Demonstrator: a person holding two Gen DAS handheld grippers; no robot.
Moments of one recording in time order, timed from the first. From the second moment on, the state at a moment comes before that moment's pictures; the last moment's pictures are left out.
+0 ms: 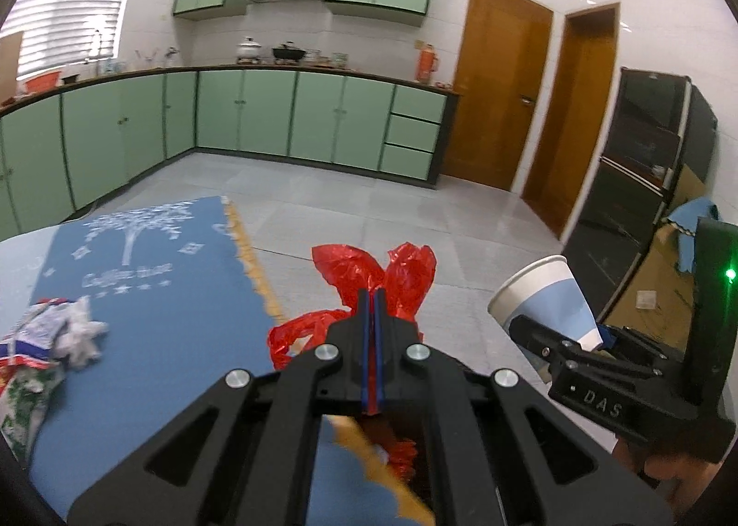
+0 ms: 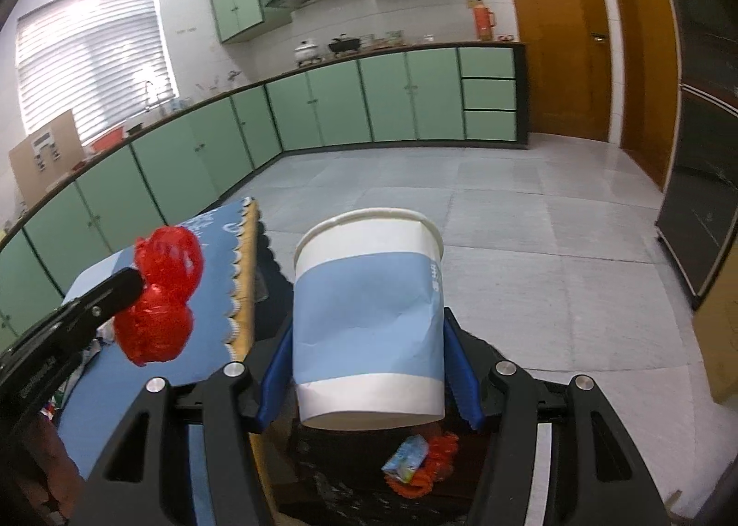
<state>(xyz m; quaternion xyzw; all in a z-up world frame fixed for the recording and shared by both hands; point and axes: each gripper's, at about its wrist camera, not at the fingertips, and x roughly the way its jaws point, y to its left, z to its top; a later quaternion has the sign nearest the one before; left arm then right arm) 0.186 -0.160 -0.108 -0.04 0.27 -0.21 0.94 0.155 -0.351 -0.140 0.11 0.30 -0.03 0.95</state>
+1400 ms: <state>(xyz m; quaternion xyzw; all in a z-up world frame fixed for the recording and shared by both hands) 0.144 0.000 -0.099 -0.04 0.26 -0.01 0.97 0.164 -0.280 -0.128 0.09 0.29 0.04 0.95</state>
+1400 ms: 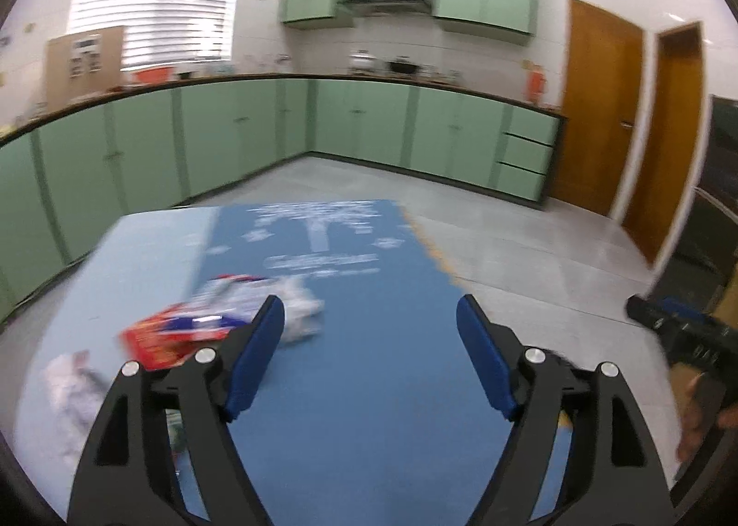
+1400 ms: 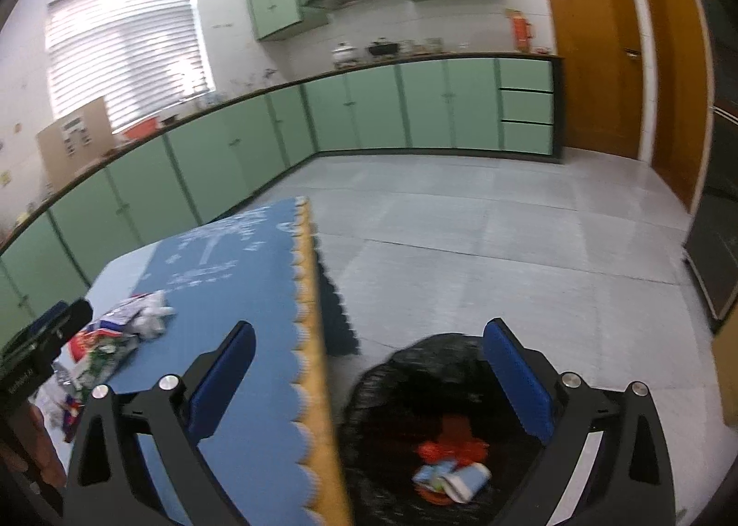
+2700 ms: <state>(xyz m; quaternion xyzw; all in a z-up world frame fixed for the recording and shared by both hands) 0.083 0.132 -0.181 -0.10 0.33 0.17 0.92 0.157 -0.101 -0.132 0.01 0.29 0.17 0.94</state>
